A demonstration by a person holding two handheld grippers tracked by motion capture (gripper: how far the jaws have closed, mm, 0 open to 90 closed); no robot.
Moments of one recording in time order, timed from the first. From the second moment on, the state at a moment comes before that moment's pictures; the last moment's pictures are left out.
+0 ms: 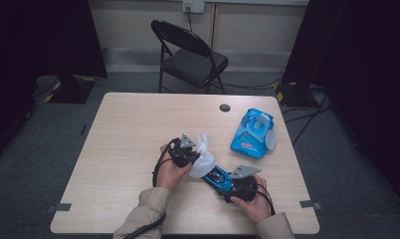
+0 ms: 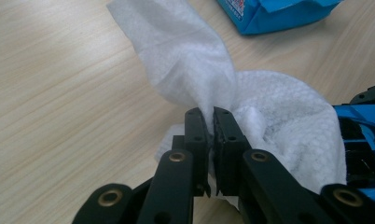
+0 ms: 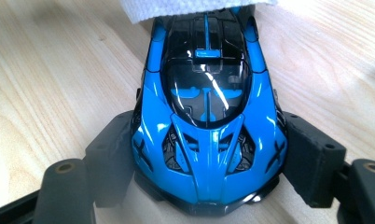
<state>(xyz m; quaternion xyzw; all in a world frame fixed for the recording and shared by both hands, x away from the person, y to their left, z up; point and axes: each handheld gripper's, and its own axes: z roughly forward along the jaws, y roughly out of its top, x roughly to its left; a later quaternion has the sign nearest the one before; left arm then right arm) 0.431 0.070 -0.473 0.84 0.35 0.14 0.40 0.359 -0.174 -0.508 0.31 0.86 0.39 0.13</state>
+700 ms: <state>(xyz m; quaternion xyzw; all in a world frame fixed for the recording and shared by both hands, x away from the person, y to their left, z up) 0.413 0.113 -0.480 0.83 0.38 0.15 0.38 0.359 -0.174 -0.508 0.30 0.86 0.39 0.13</state>
